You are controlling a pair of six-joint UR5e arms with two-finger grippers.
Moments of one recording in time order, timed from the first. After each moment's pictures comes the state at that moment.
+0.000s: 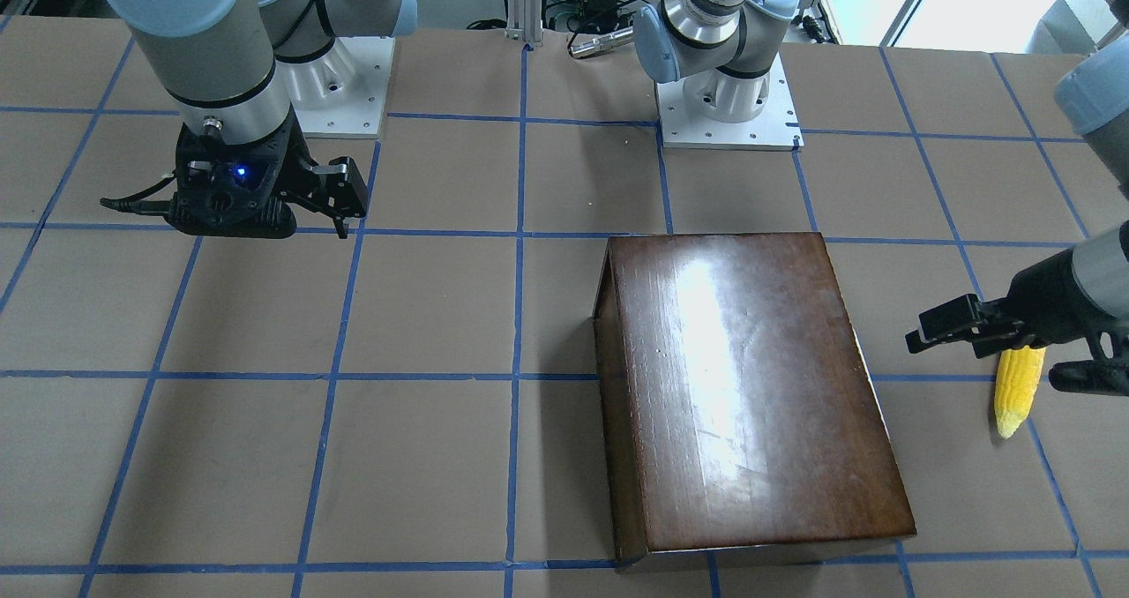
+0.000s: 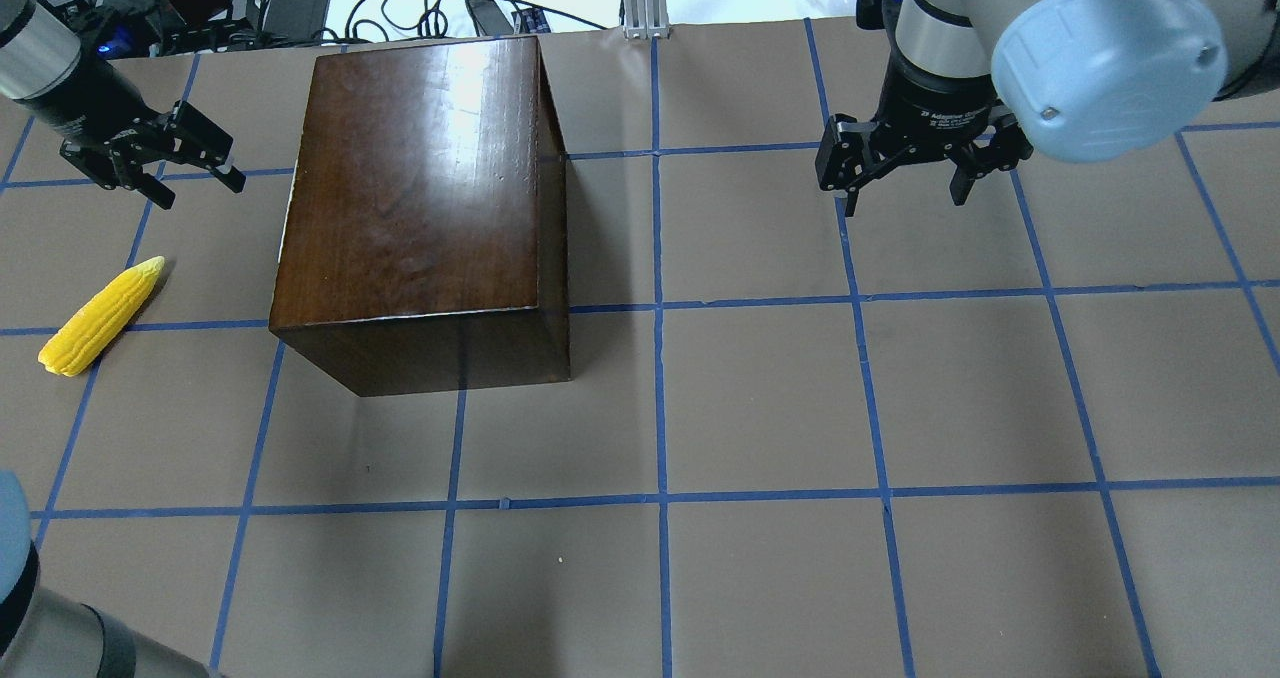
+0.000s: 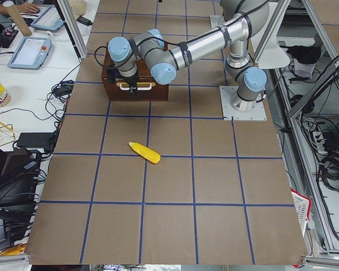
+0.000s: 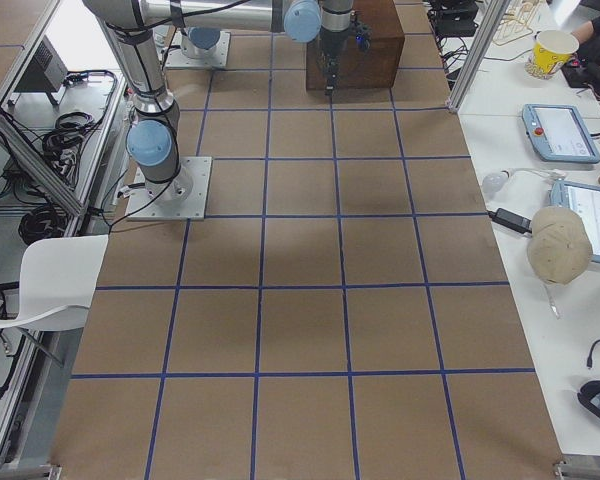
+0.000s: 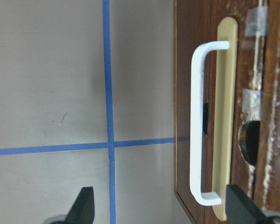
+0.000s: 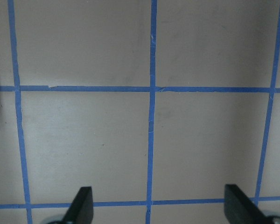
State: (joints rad) left arm -1.13 -1.93 -1.44 -1.50 1.41 0.43; right arm 1.65 -1.48 1.58 -1.63 -1.64 0.06
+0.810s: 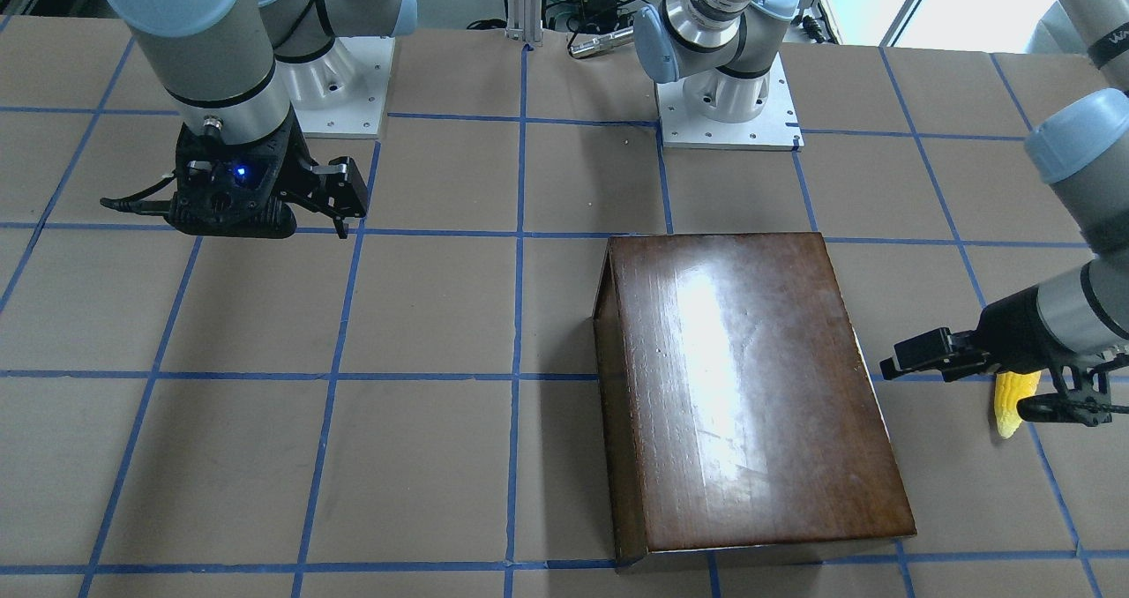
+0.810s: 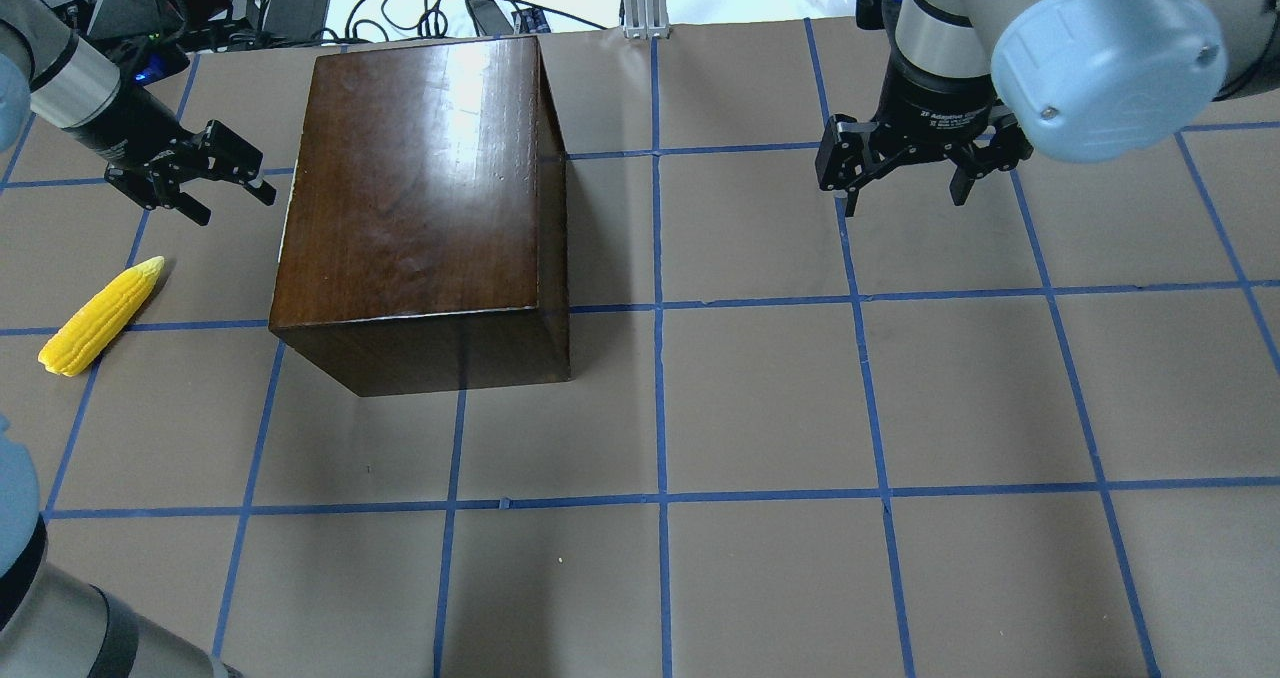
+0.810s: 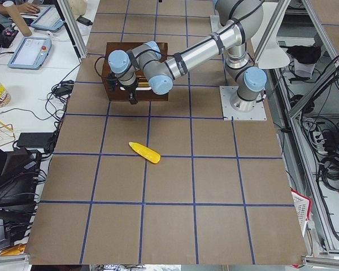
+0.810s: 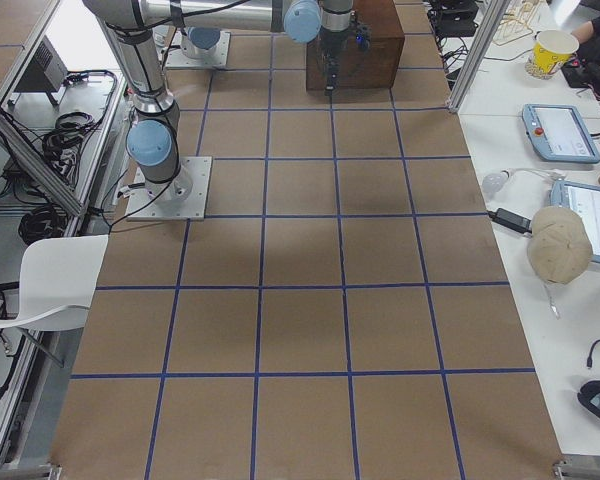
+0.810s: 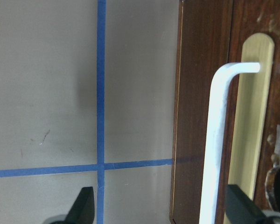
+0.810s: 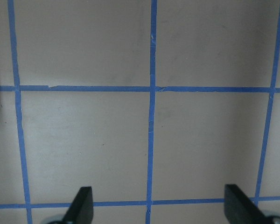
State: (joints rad) left arm -1.13 -1.97 -1.49 -1.44 1.36 0.41; right arm 1.65 -1.48 1.58 -1.62 -1.64 0.06
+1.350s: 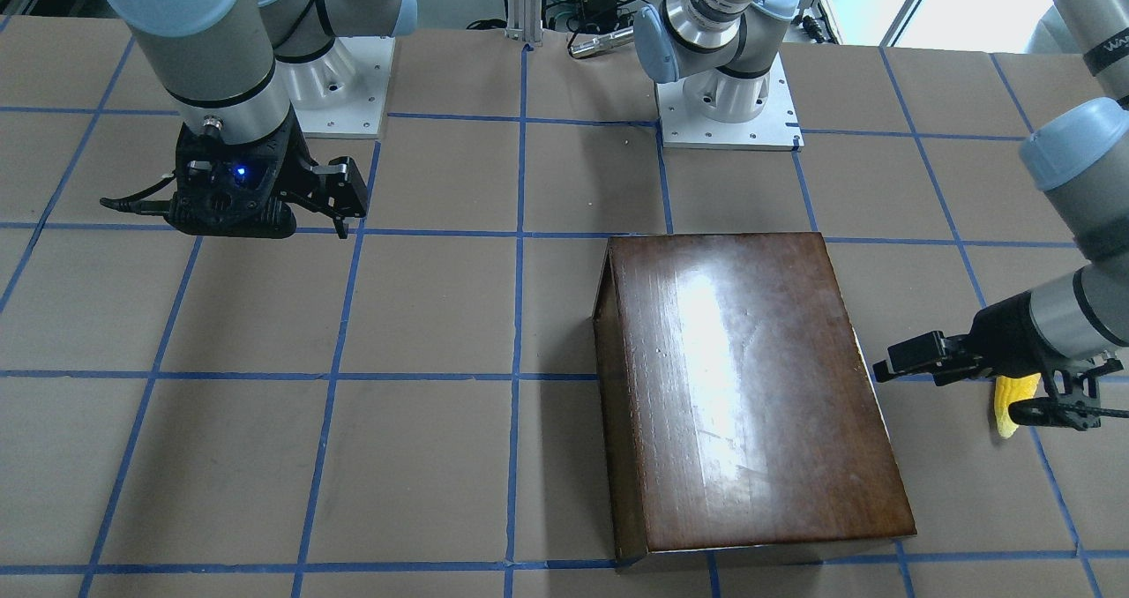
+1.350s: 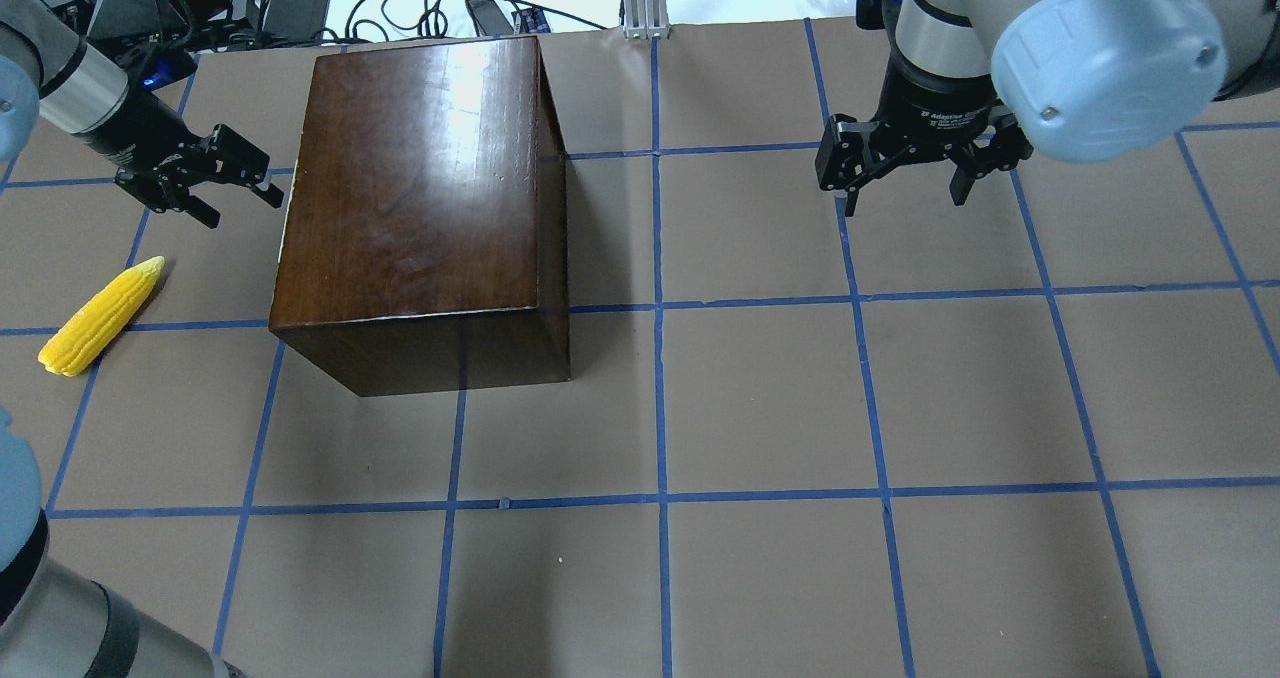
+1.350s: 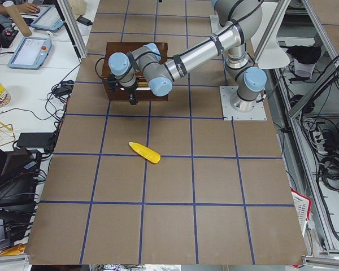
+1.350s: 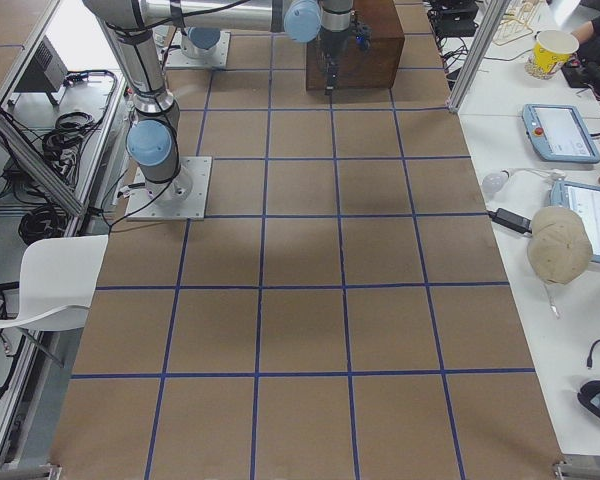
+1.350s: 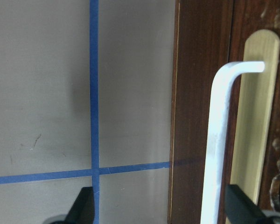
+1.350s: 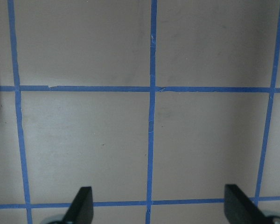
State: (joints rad) left arm -1.13 -1.97 -1.50 -1.43 1.34 0.43; right arm 1.65 -1.48 1.58 -1.62 -1.64 0.06
